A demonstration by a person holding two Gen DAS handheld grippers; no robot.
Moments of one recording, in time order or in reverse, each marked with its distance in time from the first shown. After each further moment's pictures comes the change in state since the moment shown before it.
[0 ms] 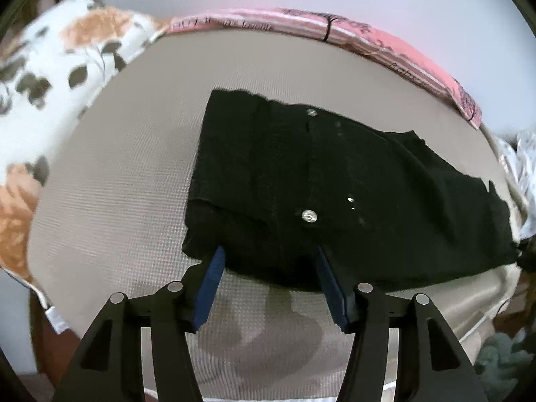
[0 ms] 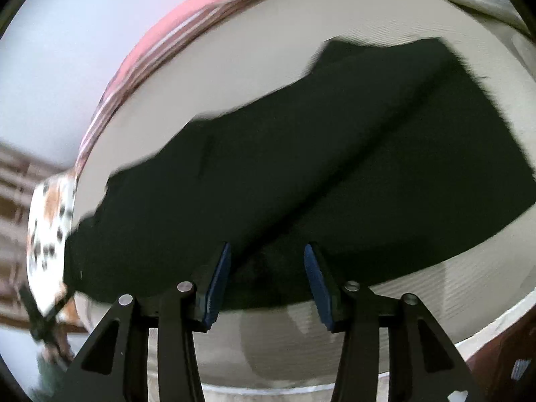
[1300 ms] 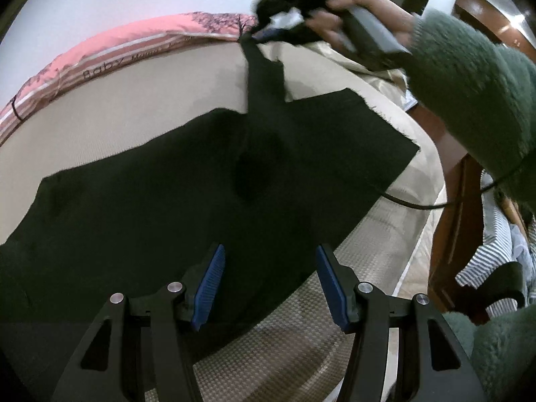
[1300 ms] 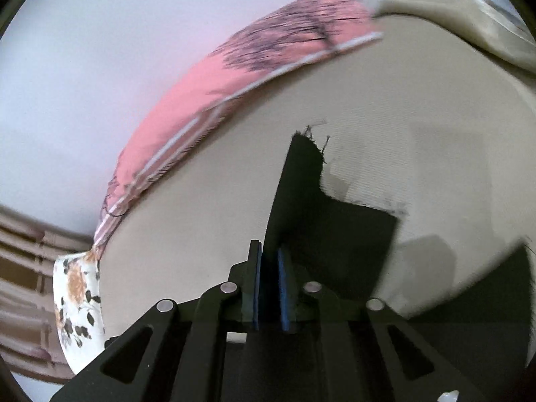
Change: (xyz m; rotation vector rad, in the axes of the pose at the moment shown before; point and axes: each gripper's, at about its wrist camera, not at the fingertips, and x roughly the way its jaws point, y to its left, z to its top) left arm 0.050 -0.337 -0.034 0.664 0.055 -0.441; right arm 0.052 0.056 0.215 0.015 -0.076 0.104
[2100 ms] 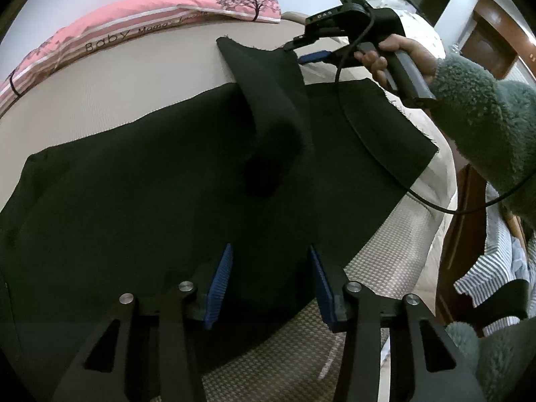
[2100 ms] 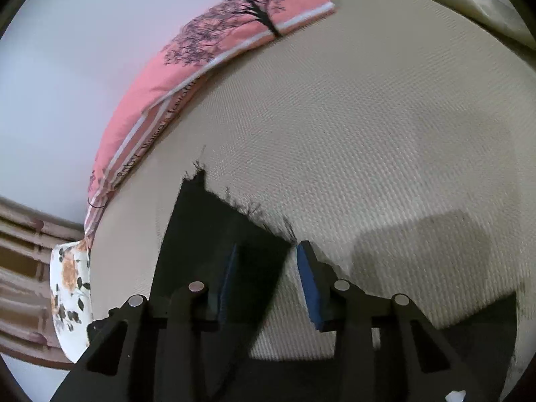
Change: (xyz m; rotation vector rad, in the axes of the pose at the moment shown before) left arm 0.025 0.014 0.000 -0.074 0.058 0.005; right arm 0.015 -0.098 0.009 -0.004 0.048 0.023
